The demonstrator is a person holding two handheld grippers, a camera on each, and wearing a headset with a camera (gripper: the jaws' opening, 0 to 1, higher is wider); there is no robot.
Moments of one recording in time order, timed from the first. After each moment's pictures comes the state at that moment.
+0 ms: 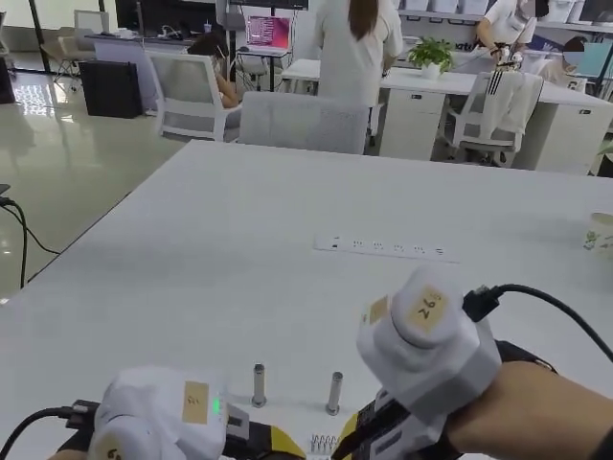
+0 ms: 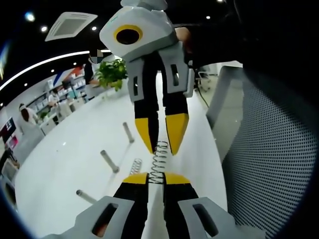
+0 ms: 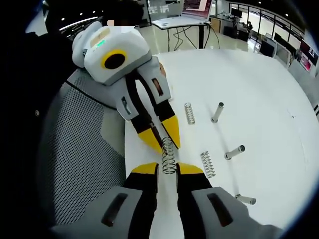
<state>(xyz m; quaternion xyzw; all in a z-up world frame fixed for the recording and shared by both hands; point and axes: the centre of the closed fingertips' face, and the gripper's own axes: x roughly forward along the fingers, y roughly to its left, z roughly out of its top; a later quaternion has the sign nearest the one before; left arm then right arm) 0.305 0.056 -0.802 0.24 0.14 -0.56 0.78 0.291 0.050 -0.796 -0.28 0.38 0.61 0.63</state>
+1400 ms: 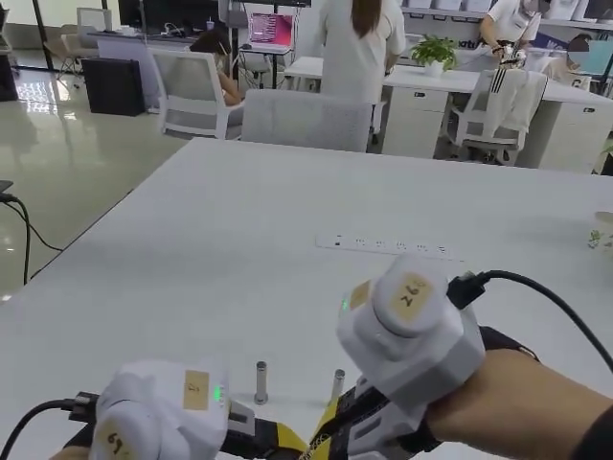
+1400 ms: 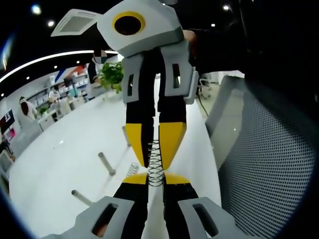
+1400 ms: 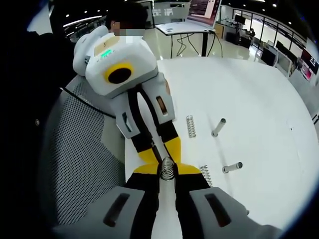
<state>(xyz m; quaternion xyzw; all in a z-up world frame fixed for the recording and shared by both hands) 0.303 0.050 -0.797 0.20 0.15 -0.56 0.79 0.292 0.072 -0.783 -0.29 0.36 0.62 0.63</state>
